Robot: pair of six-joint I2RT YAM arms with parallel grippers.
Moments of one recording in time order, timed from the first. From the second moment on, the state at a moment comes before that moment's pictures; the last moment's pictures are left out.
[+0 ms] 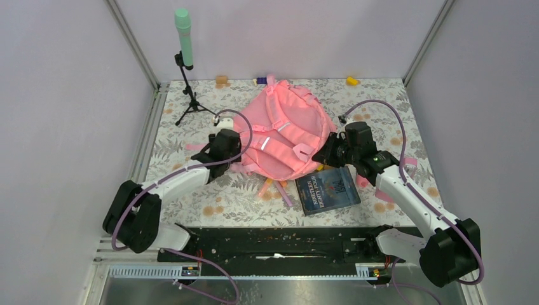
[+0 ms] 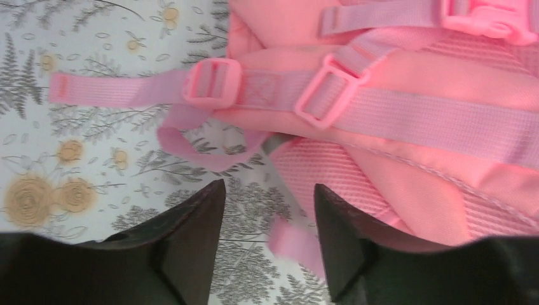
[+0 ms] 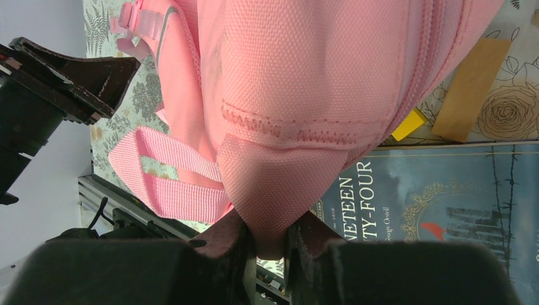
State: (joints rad) left arm -0.54 1.38 0.76 -0.12 -0.46 -0.36; right arm 0.40 1.13 0.83 -0.39 -0.25 0.63
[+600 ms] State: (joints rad) left arm -0.72 0.97 0.41 0.00 -0.15 -0.50; right arm 0.40 1.13 0.83 -0.39 -0.26 0.64
